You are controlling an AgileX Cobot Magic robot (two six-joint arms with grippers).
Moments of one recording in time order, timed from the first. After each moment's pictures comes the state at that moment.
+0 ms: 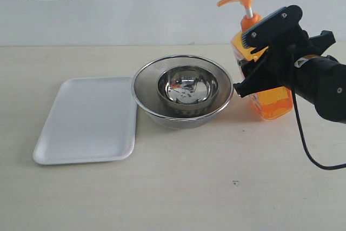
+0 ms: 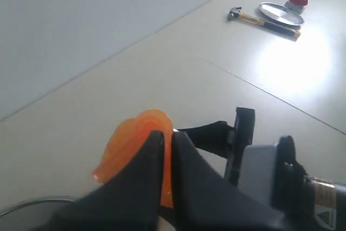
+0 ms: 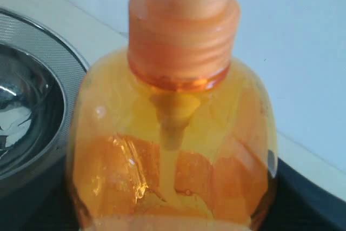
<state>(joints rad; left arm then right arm) -0.57 1.81 -1.59 -1.09 0.52 1.02 0.44 1.62 -0.68 0.49 -0.54 -0.80</state>
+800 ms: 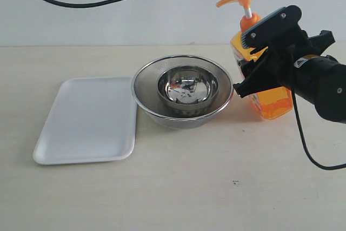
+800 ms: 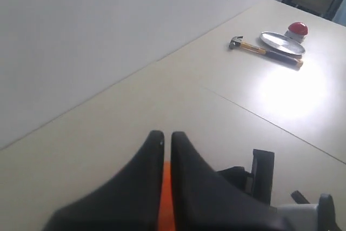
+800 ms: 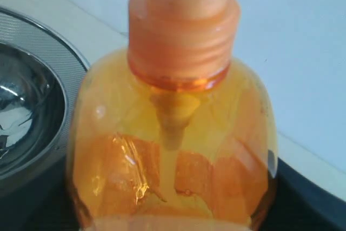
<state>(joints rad) -0.58 1.93 -1.67 -1.33 0.46 1.22 0.44 1.62 -0.68 0.48 -0.54 -0.80</state>
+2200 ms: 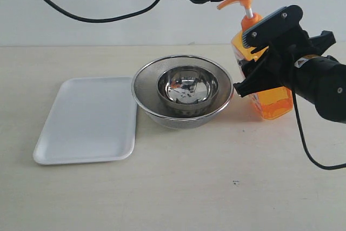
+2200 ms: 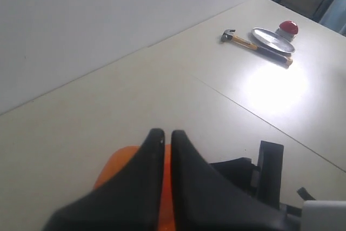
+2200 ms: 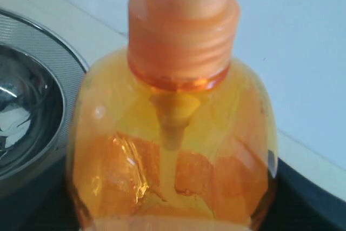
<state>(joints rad) -0.58 2.02 -1.70 -1.38 0.50 1.22 0.44 1.62 -0.69 0.48 -0.54 -0.79</state>
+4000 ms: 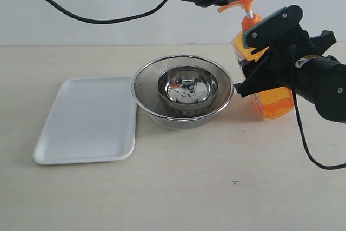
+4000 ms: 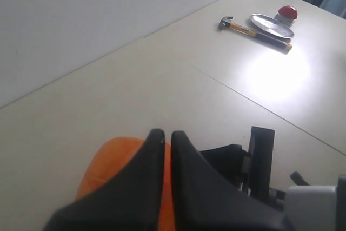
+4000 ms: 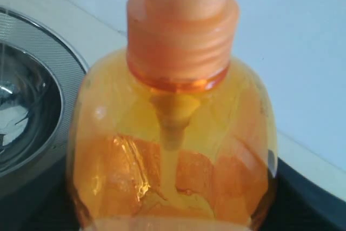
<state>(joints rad) -0.60 2.01 -1.70 -1.30 0.50 1.17 0.44 1.62 -0.69 0.48 -0.54 -0.80</state>
